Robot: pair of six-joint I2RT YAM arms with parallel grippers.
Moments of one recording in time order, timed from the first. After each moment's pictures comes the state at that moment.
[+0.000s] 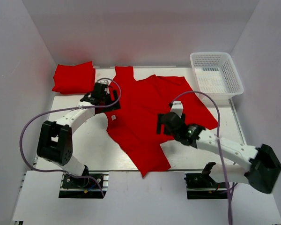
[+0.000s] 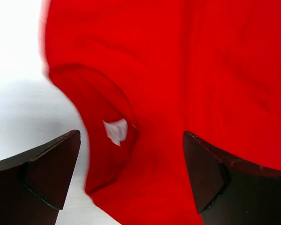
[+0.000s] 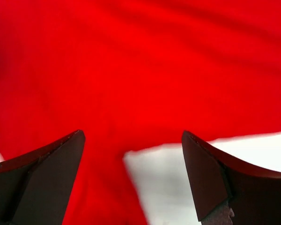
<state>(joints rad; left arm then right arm) -0.30 1.56 1.07 -0.36 -0.04 -0.44 0.95 1.13 0.74 -0.42 0.50 0.68</state>
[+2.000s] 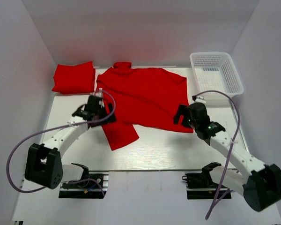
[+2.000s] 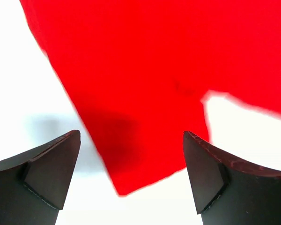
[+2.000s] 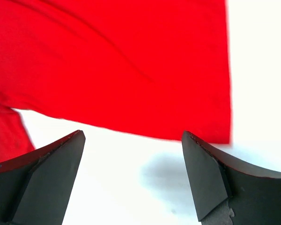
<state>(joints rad) -0.30 1.30 0.90 -0.49 -0.01 -0.48 0.47 1.05 0.68 -0.29 0.16 0.50</state>
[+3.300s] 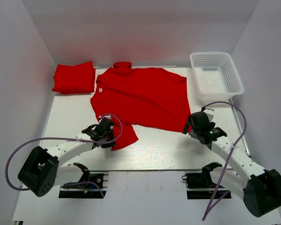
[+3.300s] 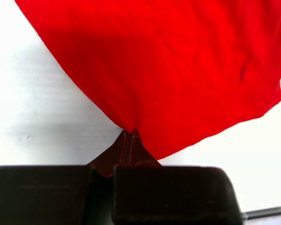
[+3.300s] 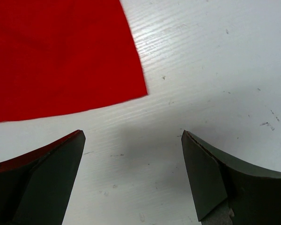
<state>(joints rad) -0.60 1.22 0.53 -0.42 -0.12 -0.69 0.43 0.94 0.55 -0.53 0.38 0.61</state>
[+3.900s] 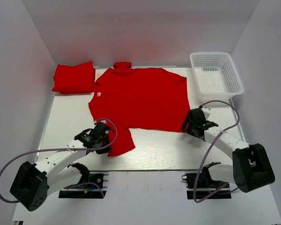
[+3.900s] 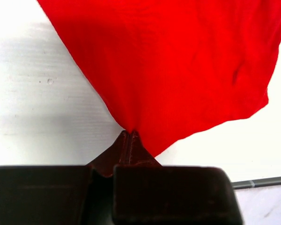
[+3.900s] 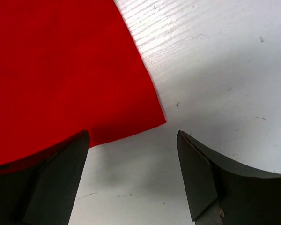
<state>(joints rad) -0.60 1.00 0.48 -0.62 -0.08 -0.73 0.36 1.22 0.55 -0.32 0.33 0.65</state>
